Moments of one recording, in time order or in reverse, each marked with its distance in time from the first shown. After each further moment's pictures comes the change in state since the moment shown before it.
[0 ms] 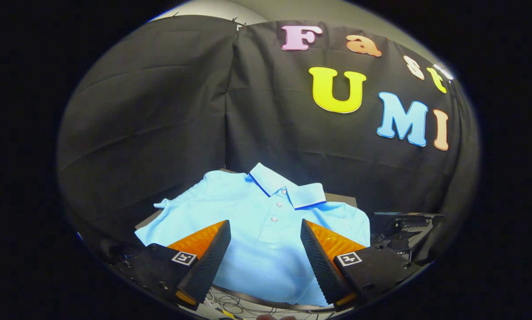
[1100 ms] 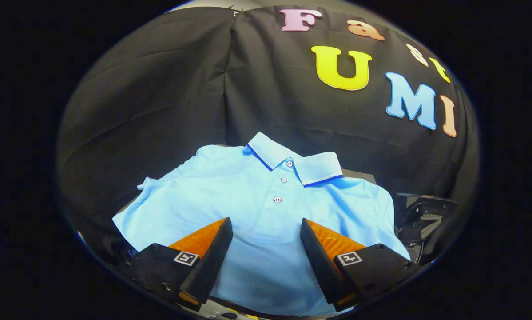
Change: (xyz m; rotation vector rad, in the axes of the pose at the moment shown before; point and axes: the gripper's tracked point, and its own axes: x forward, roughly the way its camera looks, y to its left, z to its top) arm 0.039 0.006 -0.039 0.020 0.088 0.050
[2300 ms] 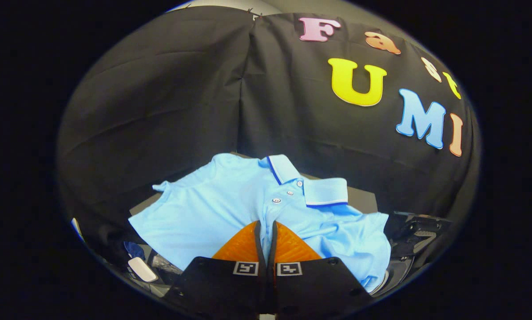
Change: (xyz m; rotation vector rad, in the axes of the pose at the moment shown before) arm -0.026 0.011 0.033 -0.070 -0.065 0.041
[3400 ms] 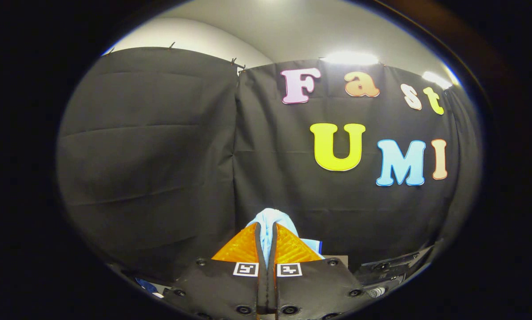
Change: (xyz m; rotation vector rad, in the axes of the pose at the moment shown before) arm -0.097 -0.011 0.185 0.092 -0.352 -0.067
